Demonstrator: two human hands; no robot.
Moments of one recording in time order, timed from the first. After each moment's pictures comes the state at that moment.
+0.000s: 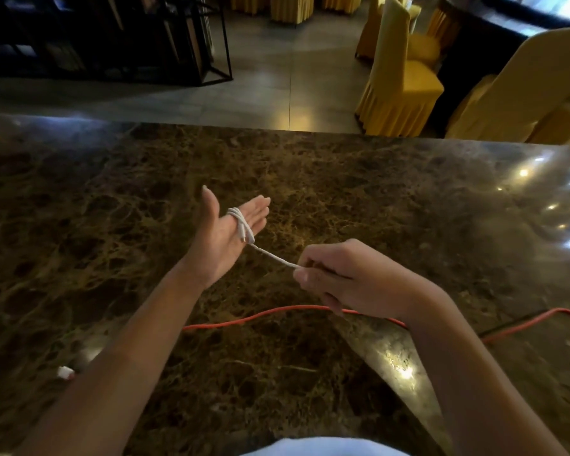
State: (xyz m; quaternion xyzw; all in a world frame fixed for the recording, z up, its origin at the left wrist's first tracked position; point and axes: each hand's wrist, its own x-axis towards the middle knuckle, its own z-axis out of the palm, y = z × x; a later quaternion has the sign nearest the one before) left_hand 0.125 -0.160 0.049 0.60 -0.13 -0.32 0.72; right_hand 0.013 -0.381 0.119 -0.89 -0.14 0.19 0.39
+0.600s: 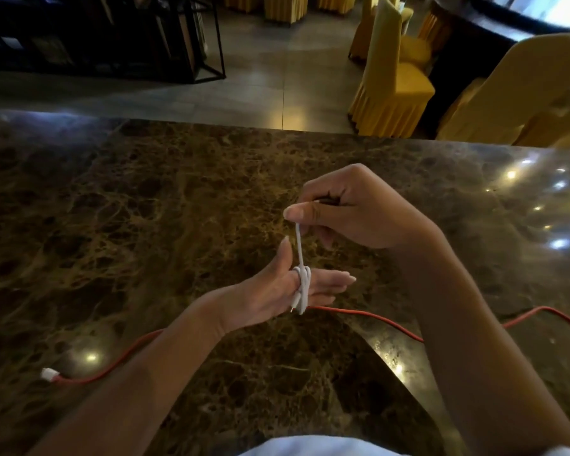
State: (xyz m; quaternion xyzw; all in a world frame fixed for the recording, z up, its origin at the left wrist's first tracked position) left_hand 0.058 -0.209 0.059 0.52 -0.29 -0.54 0.60; right_hand 0.064 -0.401 0.154 -0.85 -0.21 0.05 0.48
